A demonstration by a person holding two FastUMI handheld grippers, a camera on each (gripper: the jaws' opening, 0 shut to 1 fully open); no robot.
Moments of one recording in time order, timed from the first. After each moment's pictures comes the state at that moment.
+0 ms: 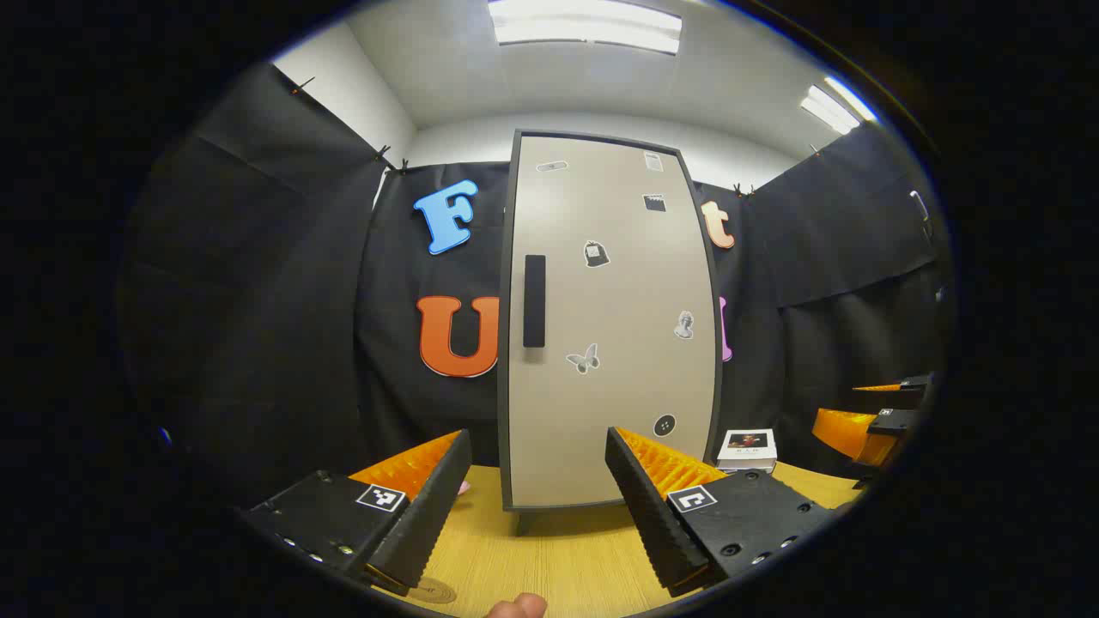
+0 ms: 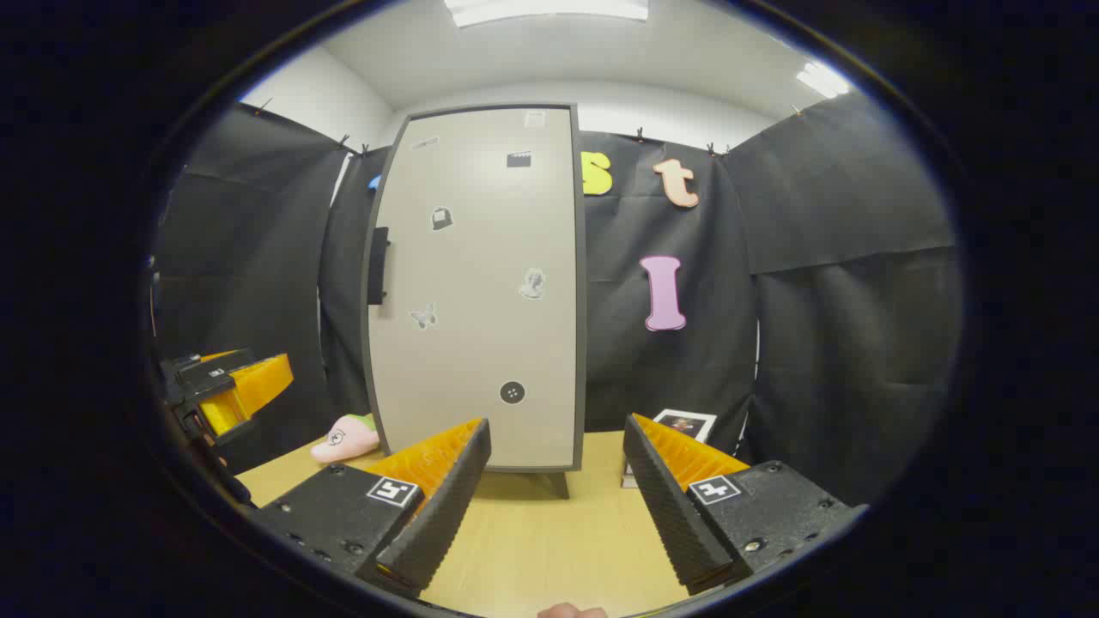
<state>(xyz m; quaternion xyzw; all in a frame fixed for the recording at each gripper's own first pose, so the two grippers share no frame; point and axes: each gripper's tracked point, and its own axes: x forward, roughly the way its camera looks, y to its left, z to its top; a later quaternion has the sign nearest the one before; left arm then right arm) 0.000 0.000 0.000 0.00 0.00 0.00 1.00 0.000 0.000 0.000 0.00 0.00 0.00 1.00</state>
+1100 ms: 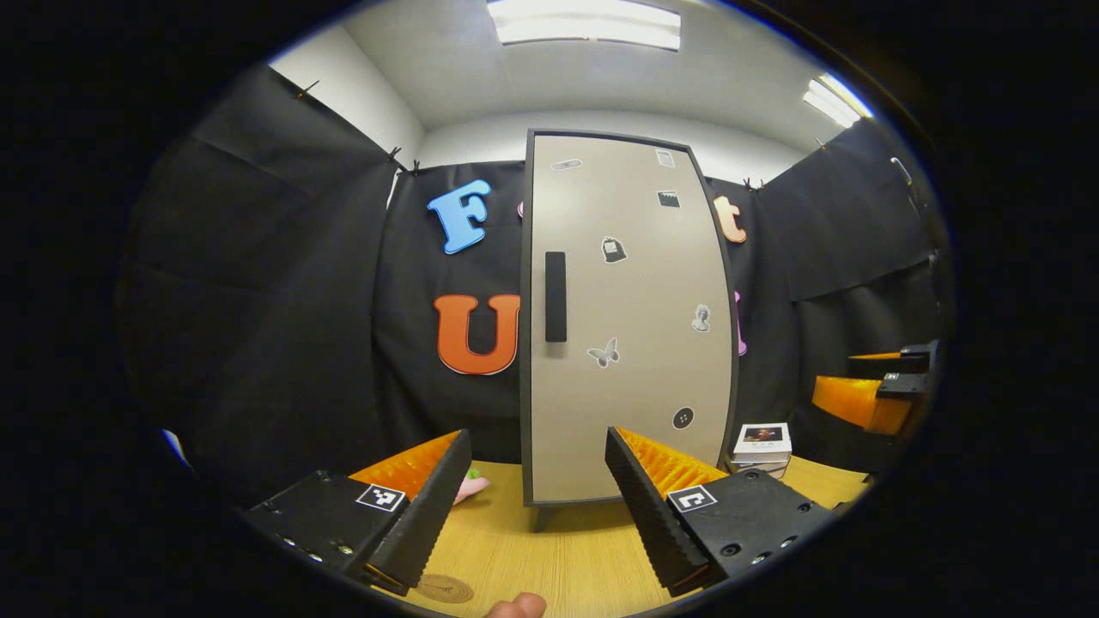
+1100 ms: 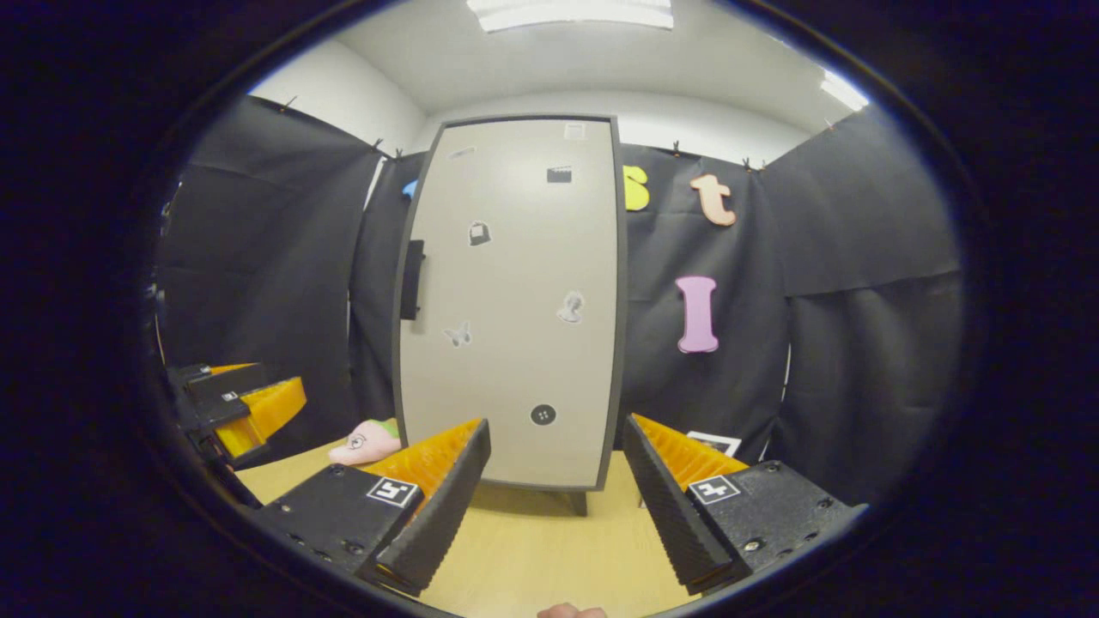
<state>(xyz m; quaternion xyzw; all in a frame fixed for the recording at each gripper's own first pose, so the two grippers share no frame) -0.012 0.022 -0.005 0.01 0.00 0.03 1.00 0.028 0.039 0.047 -0.03 -0.03 0.08 1.00</state>
